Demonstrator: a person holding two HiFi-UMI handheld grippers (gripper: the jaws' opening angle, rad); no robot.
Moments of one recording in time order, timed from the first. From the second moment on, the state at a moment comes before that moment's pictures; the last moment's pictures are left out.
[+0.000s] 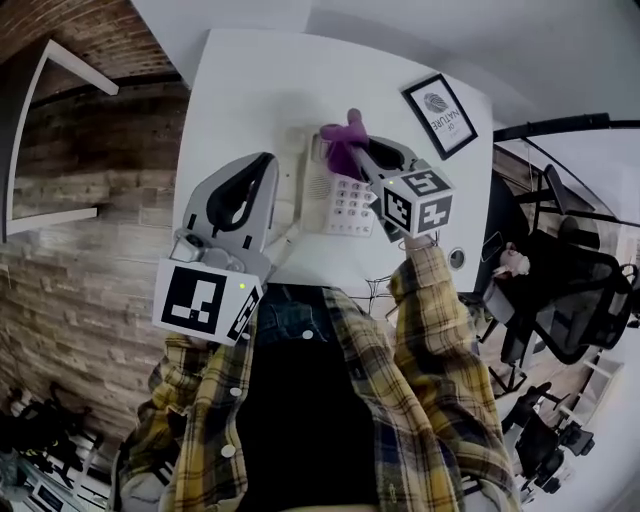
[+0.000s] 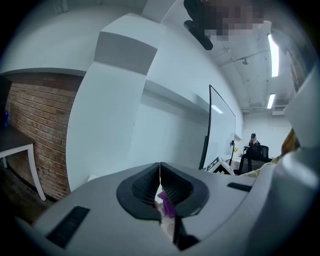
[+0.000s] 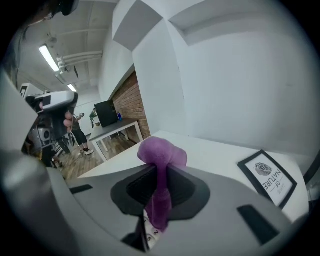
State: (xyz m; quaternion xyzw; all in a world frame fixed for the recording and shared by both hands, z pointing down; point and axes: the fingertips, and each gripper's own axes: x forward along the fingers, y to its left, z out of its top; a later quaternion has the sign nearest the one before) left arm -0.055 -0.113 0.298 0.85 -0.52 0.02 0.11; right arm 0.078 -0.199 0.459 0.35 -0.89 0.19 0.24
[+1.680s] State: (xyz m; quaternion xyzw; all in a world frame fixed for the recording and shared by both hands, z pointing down) left arm -0.027 -0.104 0.294 0.86 -0.50 0.02 0.10; right arm 0.093 -0.084 0.548 0.34 -0.85 0.28 0.29
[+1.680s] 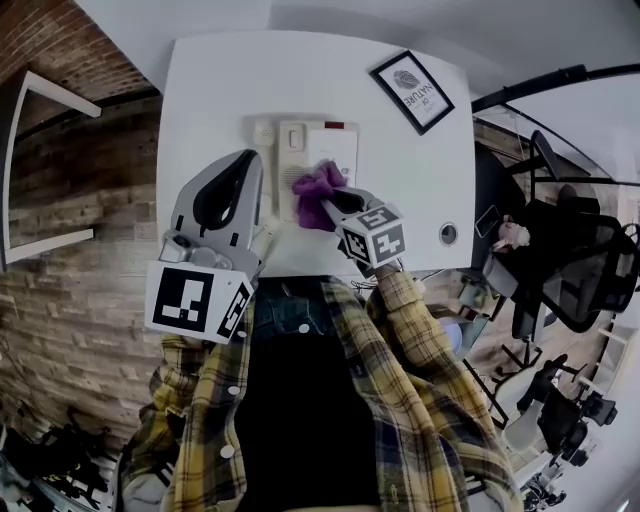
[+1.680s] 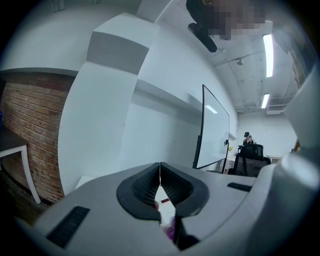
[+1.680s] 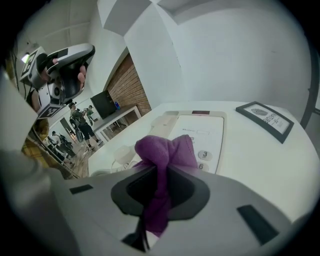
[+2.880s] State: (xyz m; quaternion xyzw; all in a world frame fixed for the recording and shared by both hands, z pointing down) left arm -0.011 -0.103 0.290 0.87 -0.48 0.02 0.09; right arm 0.117 -0.036 0.524 0.32 -0.84 0.36 0.24
